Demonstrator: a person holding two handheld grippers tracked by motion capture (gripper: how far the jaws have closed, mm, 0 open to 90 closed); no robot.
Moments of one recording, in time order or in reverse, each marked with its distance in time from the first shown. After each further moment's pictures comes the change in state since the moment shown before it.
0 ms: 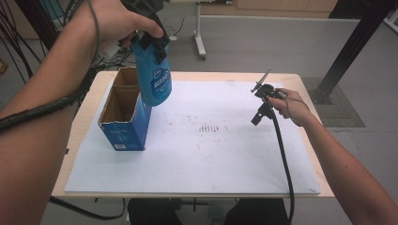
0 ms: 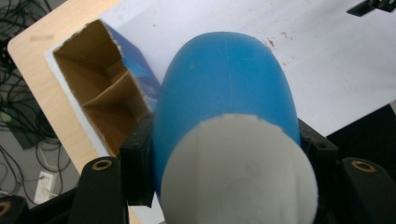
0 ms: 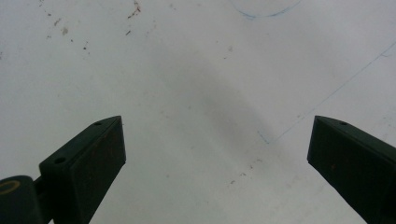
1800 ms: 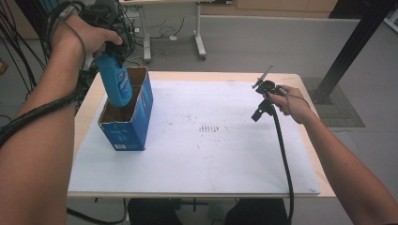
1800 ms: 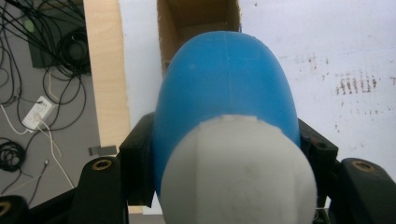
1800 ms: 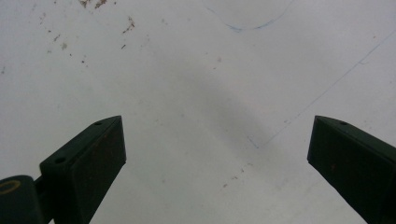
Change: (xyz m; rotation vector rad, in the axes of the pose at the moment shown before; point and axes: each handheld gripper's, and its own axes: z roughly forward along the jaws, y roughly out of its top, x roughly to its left) left arm 0.099 -0.024 0.064 0.044 0.107 -0.385; right arm -0.005 0.004 -0.008 -0.027 -0.009 0.016
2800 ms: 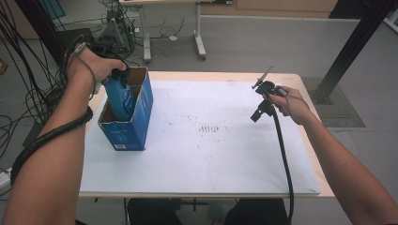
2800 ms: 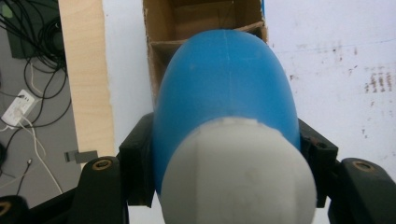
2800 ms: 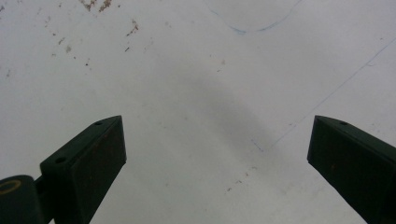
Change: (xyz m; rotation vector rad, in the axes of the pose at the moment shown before) left arm 0.004 -0.012 0.072 0.024 -0.014 -0.014; right arm 0.000 -0.001 0.002 -0.010 0.014 0.005
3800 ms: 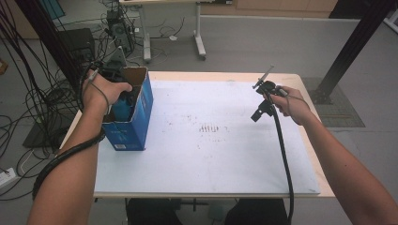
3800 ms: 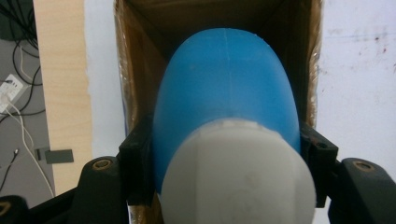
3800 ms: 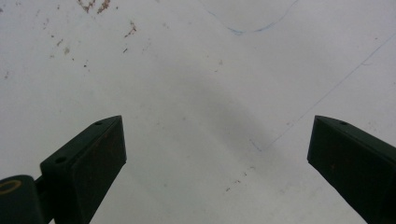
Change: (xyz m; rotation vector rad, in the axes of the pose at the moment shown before) left arm -0.002 -0.016 0.065 0.019 0.007 -0.054; right arm 0.000 -0.002 -0.001 -0.013 -0.005 0.012
